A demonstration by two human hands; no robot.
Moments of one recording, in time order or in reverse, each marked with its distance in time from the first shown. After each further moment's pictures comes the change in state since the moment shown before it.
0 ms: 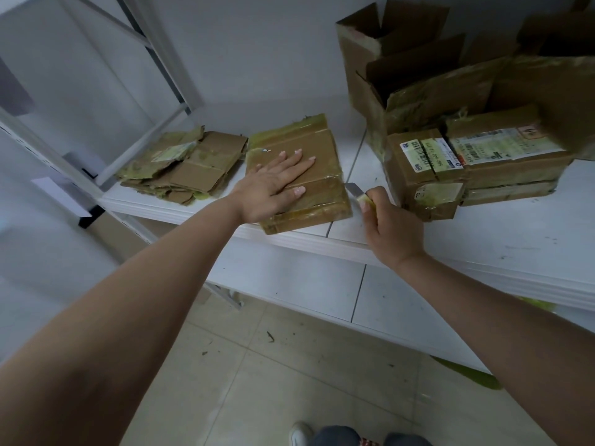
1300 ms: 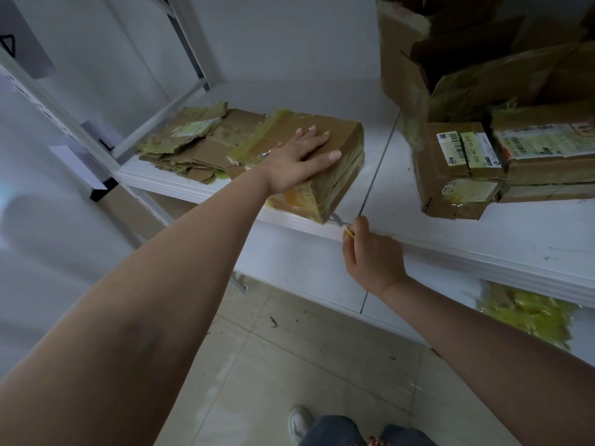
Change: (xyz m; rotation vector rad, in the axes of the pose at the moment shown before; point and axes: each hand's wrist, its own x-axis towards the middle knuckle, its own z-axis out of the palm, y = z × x) left_hand 0.003 -0.006 -0.006 -0.333 0.069 -0.201; right_hand -0.042 -0.050 0.050 -0.039 -0.084 -0.193
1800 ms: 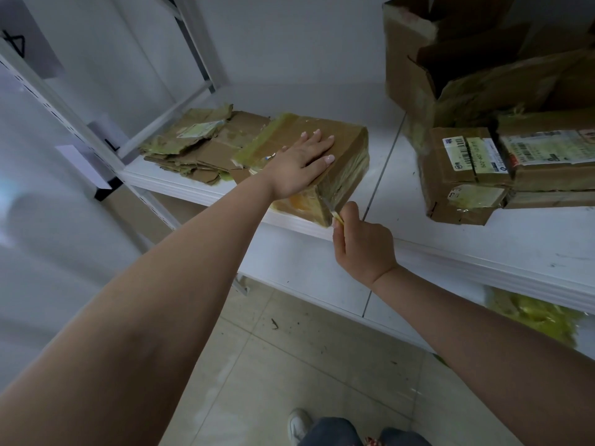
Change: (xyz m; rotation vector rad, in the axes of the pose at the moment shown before) left_hand 0.000 -0.004 0.002 0.105 0.037 0.051; right_hand 0.025 -0.016 0.004 0.033 0.148 -0.118
